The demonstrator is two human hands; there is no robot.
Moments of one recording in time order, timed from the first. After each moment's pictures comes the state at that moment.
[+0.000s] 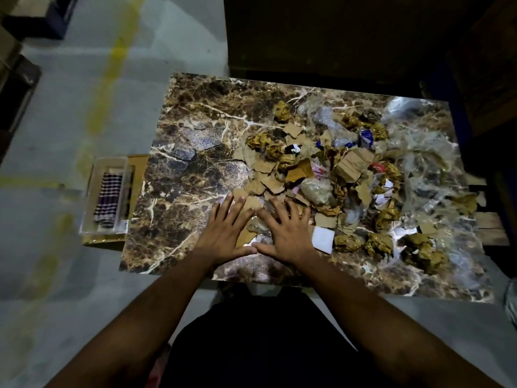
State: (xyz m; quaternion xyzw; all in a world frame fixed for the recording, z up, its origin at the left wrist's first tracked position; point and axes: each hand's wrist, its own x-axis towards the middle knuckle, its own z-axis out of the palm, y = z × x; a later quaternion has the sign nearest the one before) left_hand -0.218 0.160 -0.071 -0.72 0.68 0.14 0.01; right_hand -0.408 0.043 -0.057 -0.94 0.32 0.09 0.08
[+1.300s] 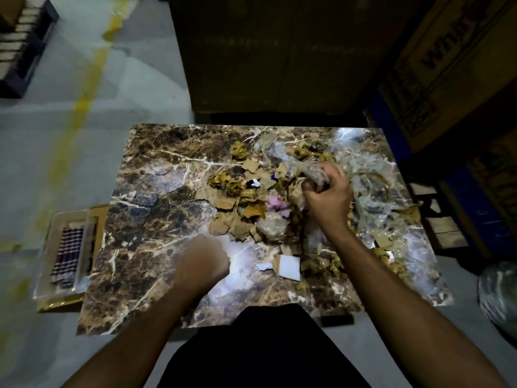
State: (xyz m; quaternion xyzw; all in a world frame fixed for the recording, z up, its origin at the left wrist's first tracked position) left_hand -0.237 0.127 -0.053 -0.79 0.60 0.11 -0.12; right_hand -0.454 -0.076 0.100 -0.71 0.49 -0.42 0.28
